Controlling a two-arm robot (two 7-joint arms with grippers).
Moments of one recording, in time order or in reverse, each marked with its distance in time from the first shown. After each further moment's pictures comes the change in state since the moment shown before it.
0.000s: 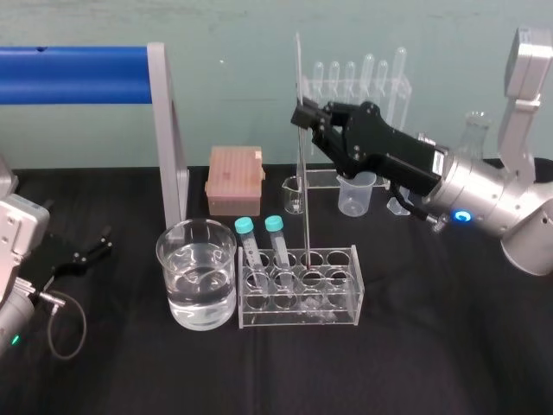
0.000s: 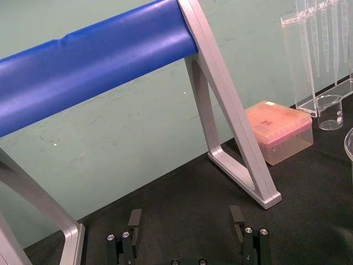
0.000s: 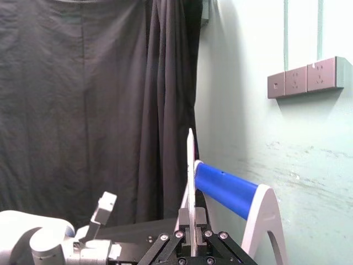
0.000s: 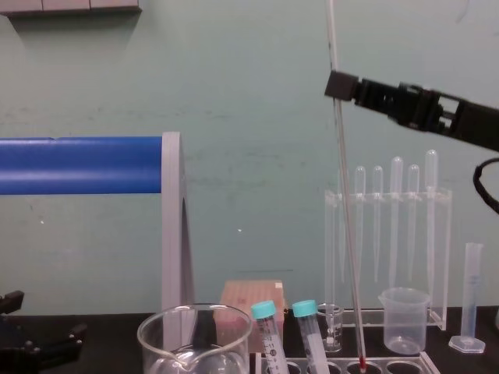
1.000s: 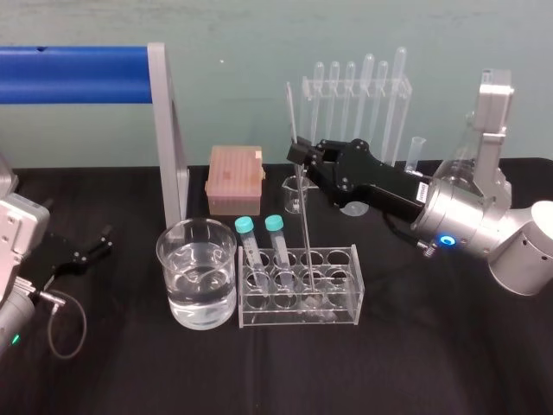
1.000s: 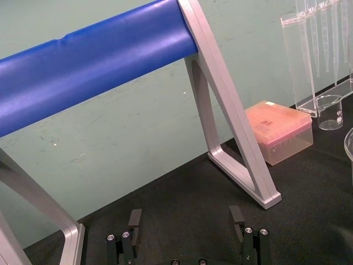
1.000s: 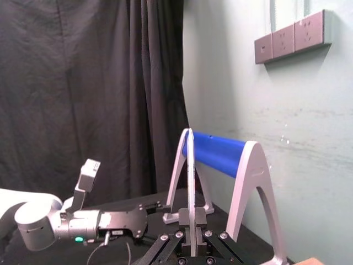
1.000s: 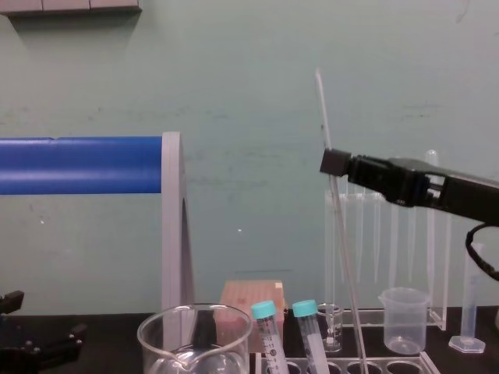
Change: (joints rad) left arm 0.000 0.000 0.000 0.000 0.000 0.000 0.000; right arm -0.008 -0.048 -0.010 0.118 -0.059 0.006 0.010
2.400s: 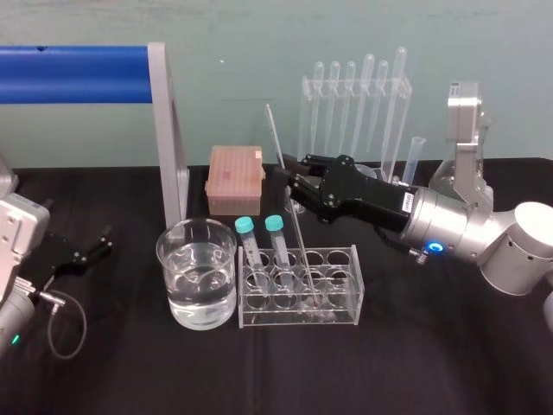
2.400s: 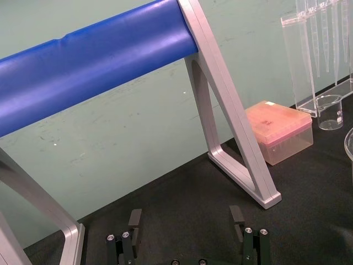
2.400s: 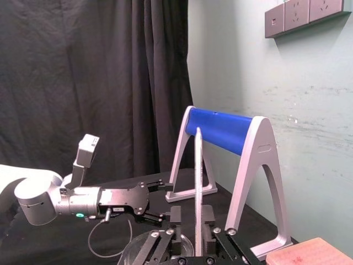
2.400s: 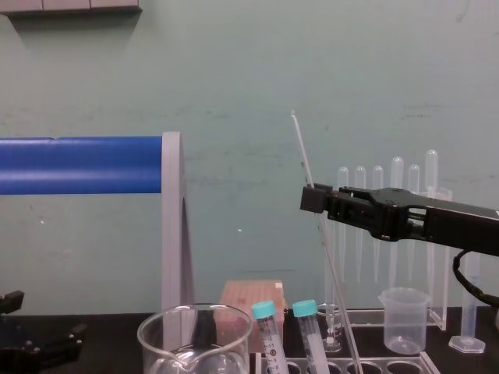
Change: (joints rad) left arm 0.000 0.000 0.000 0.000 0.000 0.000 0.000; right arm 0.034 -0.020 -0.037 0.065 -0.056 0.015 0.022
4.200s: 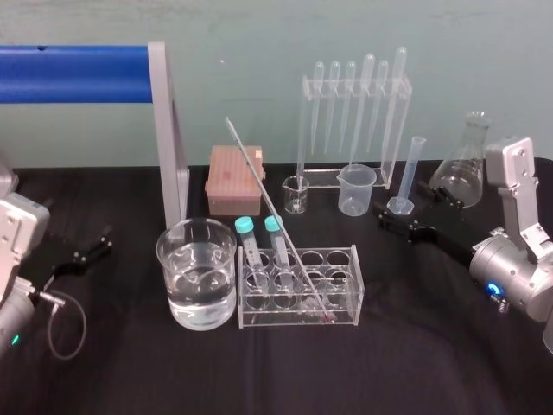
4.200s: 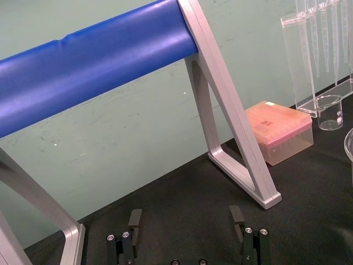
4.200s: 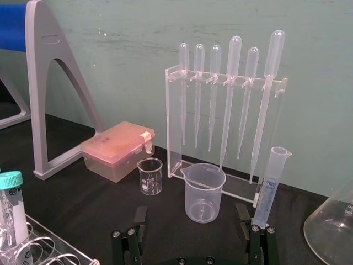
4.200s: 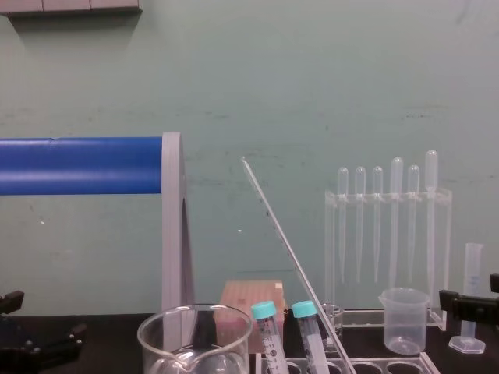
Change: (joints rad) left arm 0.000 0.000 0.000 0.000 0.000 0.000 0.000; right arm -0.266 0.099 0.165 -0.161 -0.219 0.149 -0.647
